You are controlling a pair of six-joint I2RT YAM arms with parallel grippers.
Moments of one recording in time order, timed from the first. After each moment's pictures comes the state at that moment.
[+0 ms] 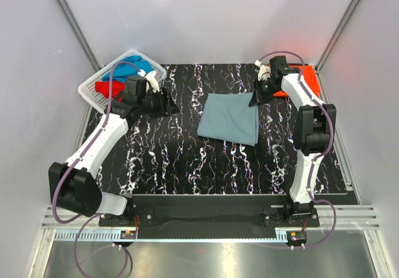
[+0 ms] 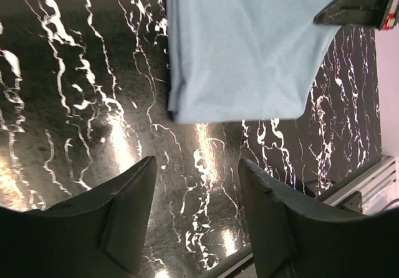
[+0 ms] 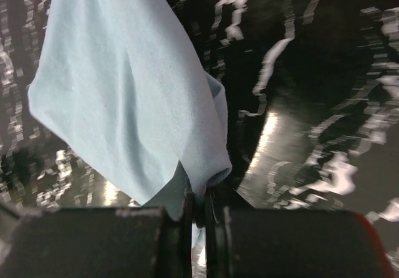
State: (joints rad) left arm -0.29 1.39 1.18 -0.49 0.36 -0.43; right arm 0.09 2.09 1.77 -0.82 -0.48 -0.05
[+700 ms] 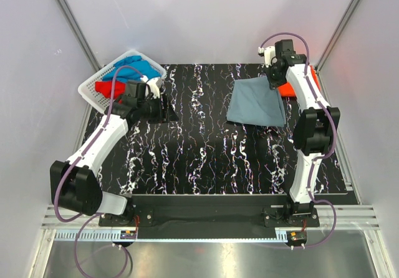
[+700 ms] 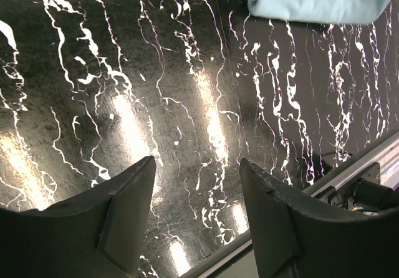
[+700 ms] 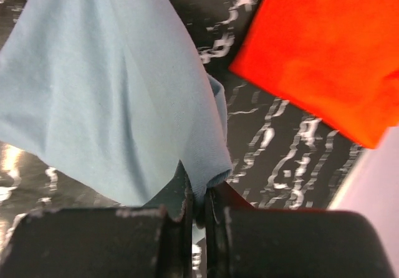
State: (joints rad) left arm -0.26 1.38 1.14 -0.55 0.42 -0.34; right arm 0.08 2.09 2.02 -0.91 -0.01 -0.36
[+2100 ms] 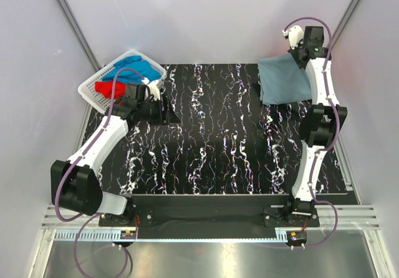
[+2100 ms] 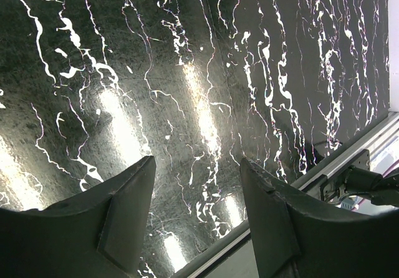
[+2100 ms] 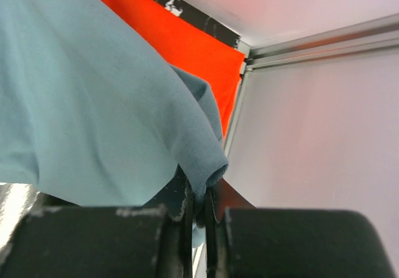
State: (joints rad) left arm -0.25 1.38 1.11 -0.53 0.49 -0.33; right arm -0.10 2.25 2.32 -0.72 0.09 -0.68
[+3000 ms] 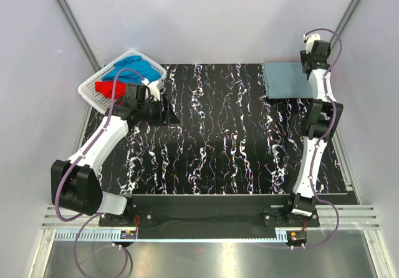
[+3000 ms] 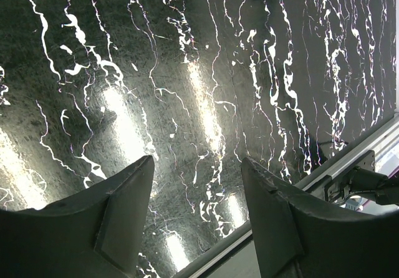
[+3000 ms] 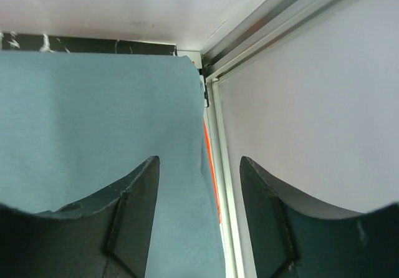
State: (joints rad) left arm -0.25 1.38 1.10 -0.53 0.47 -0.33; right arm -0.22 2.59 2.42 -0.31 0.17 -0.45
